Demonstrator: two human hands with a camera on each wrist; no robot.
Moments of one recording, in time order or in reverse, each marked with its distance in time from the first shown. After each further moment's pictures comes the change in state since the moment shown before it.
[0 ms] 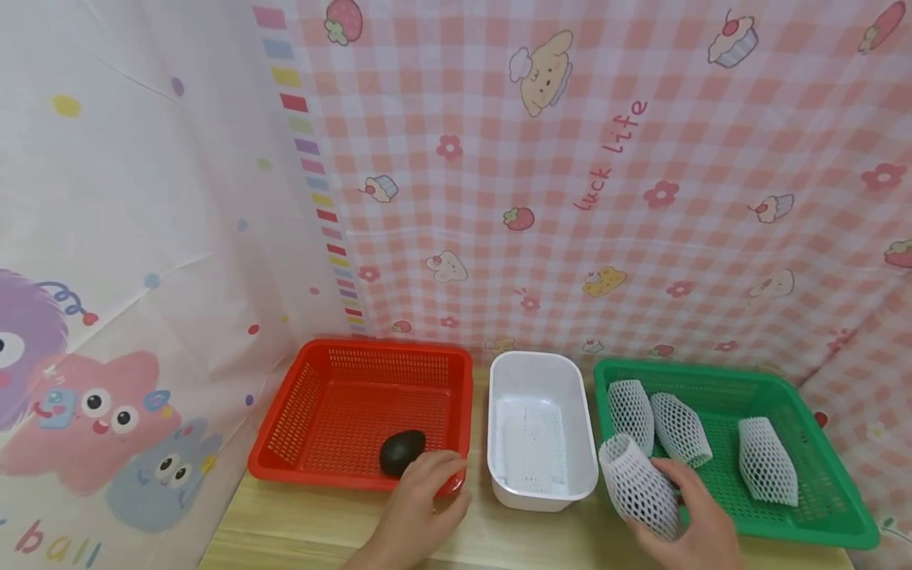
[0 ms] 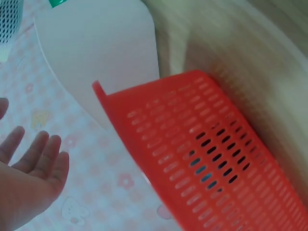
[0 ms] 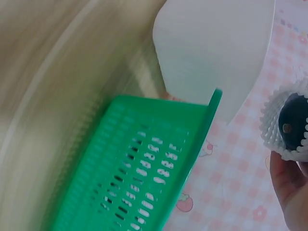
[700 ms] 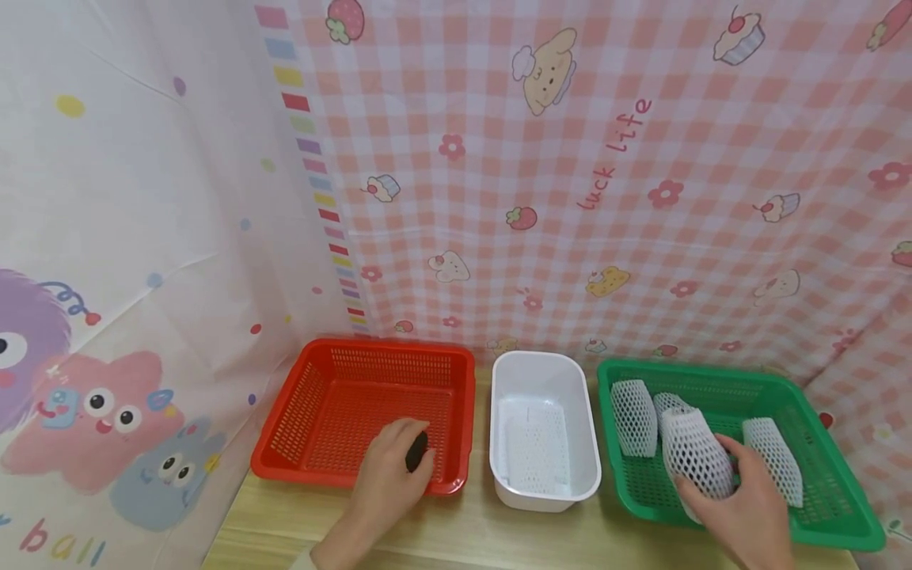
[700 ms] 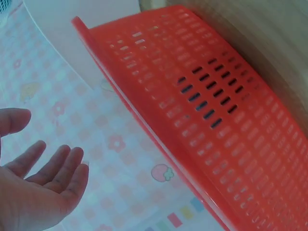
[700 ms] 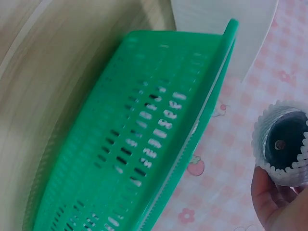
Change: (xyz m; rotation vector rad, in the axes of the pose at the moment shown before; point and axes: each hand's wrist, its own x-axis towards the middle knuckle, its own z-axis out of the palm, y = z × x) left_hand 0.024 -0.025 -0.029 0.199 0.093 -0.128; right_hand 0.034 0.040 -0.033 -0.077 -0.060 0.293
